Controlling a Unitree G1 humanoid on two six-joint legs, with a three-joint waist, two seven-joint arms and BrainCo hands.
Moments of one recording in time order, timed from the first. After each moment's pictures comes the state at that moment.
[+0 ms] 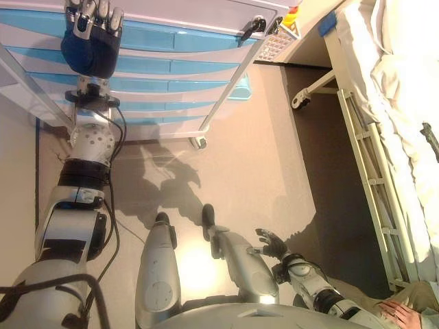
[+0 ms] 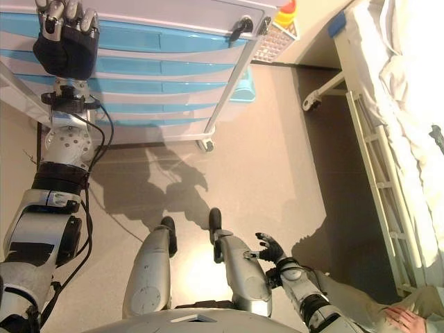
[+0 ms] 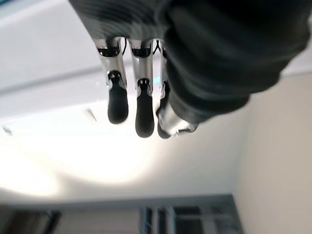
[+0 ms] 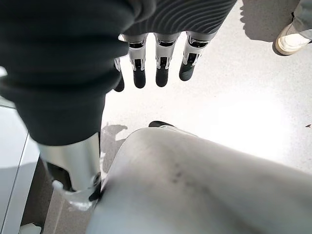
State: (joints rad) left arm -0.83 0.60 -0.08 0.50 -1.53 -0.23 -0.69; right arm -0.12 -0.21 0.48 1.00 0.19 -0.17 0.03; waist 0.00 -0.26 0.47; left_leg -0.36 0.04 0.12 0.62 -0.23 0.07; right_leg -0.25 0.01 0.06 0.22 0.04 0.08
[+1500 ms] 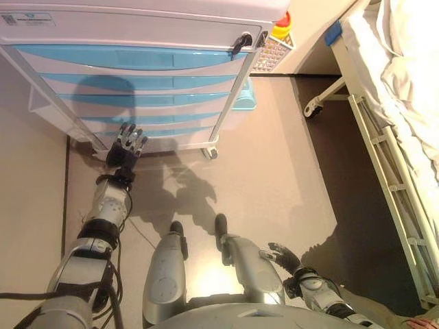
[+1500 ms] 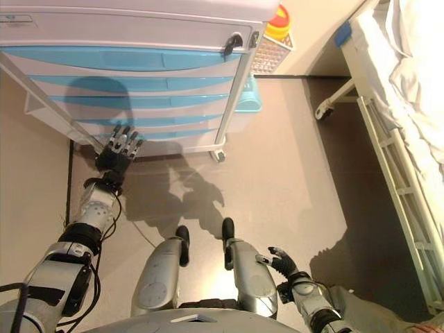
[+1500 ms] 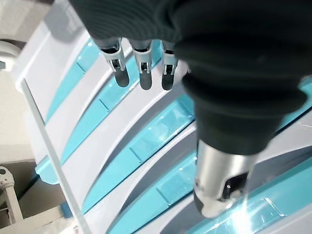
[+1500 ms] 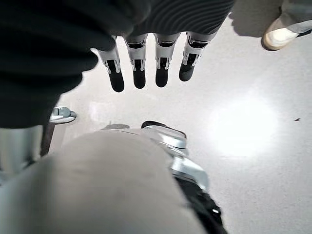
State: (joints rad) left arm -0.51 0.49 -0.08 0.81 -1.23 -0.19 -0.31; right arm -0.03 -0.25 0.41 1.00 0.16 -0.15 0.03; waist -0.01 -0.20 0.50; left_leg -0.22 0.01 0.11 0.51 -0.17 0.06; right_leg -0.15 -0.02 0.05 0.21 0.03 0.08
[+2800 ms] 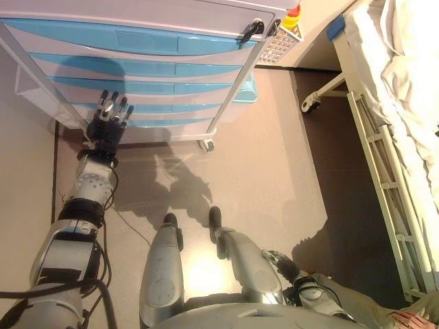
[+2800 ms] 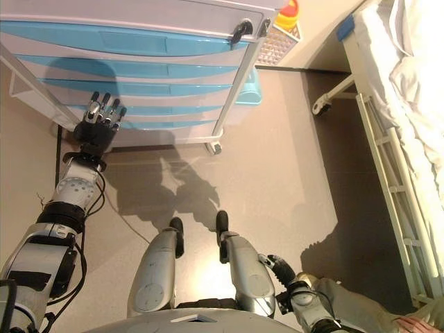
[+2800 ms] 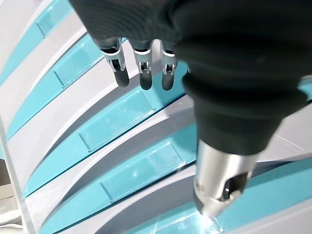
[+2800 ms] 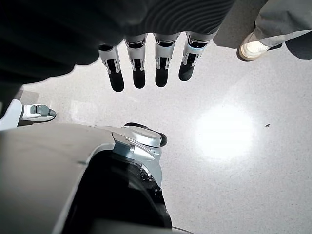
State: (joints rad) left arm -0.61 0.61 -0.08 0.76 -1.41 -0.09 -0.30; right arm 0.02 -0.25 0.45 0.99 0.17 -0.17 -0.01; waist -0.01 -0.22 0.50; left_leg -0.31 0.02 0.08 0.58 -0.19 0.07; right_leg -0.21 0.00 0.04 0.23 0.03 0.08
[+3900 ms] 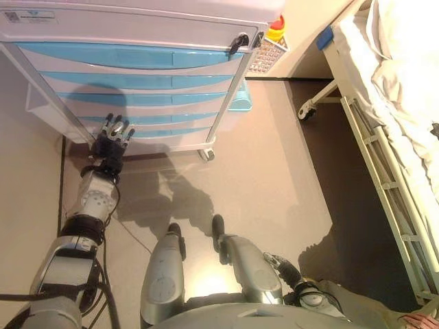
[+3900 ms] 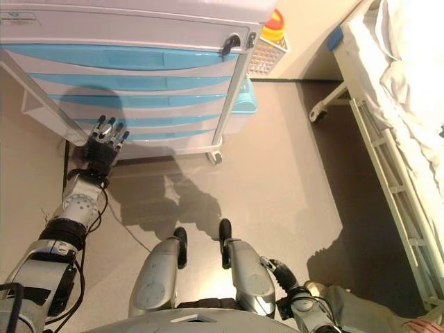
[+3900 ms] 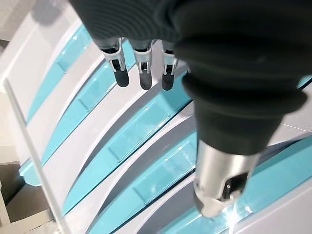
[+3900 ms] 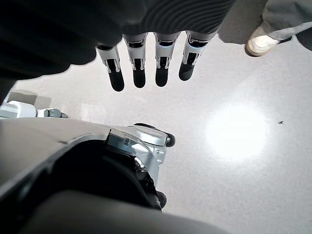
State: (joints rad) left arm -0.47 0.56 -0.08 0.71 -1.27 -0.14 -0.21; right arm 0.05 -0.25 0.43 0.95 0.13 -0.16 -0.04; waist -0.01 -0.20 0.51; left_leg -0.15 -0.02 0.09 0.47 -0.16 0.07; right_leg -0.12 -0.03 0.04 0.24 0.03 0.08
